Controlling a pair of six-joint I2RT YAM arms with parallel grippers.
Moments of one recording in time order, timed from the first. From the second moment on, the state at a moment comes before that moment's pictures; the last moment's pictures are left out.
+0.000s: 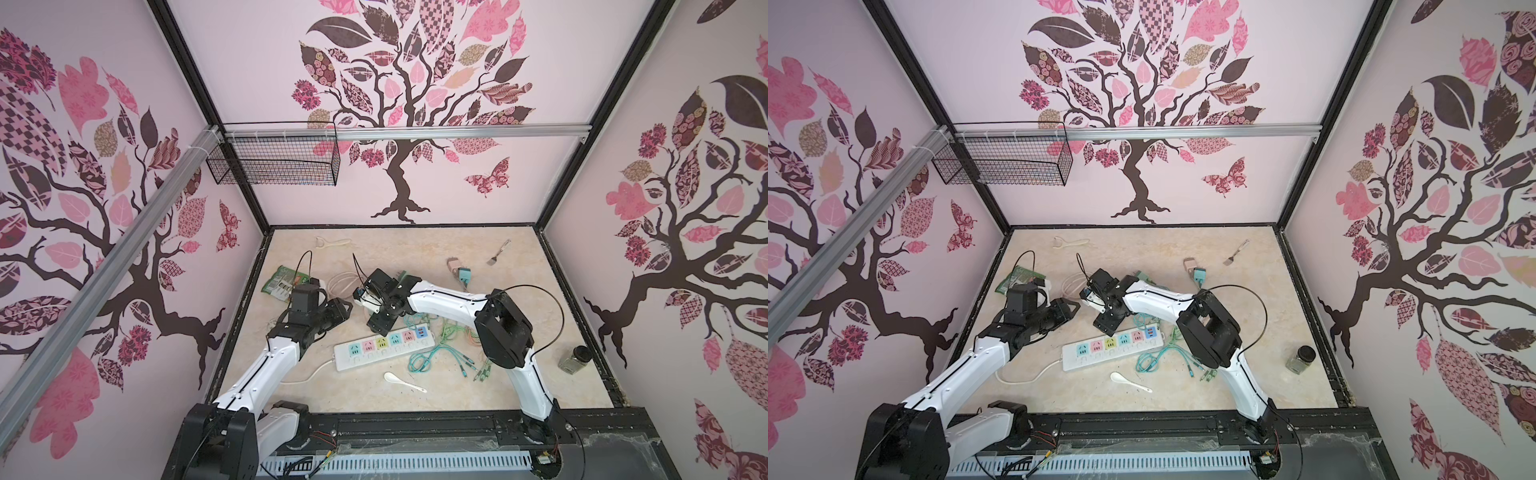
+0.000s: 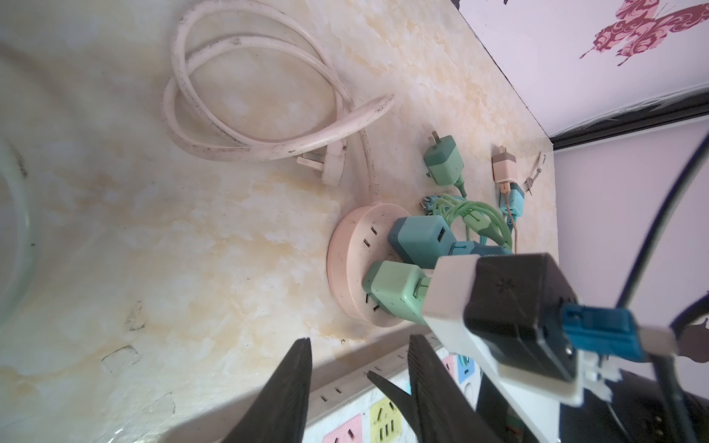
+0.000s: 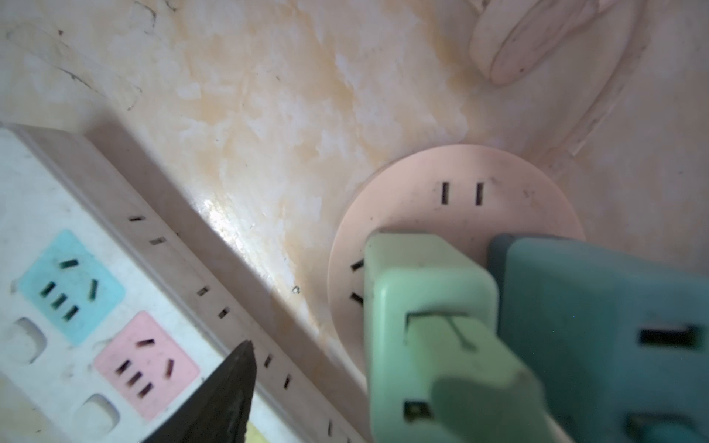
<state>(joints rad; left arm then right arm) -0.17 1.11 0.58 -0.21 0.32 -0.67 0.91 2.15 1.71 -0.73 -0.08 -0.14</state>
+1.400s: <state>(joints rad) -0.16 0.94 0.58 -0.32 0.29 -0.67 0.49 1.65 1.29 -0.33 -0.51 0.04</state>
